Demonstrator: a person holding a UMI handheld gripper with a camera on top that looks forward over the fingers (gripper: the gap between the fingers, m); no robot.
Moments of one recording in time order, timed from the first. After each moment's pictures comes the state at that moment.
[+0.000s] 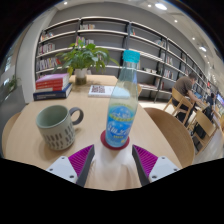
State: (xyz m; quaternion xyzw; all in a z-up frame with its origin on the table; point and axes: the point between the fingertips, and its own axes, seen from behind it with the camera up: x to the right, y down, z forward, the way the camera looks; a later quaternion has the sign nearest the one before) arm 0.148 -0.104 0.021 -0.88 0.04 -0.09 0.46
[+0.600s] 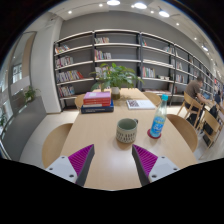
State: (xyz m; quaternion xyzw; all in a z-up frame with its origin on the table) arm -0.079 -0.247 0.163 -0.87 0.02 0.00 0.50
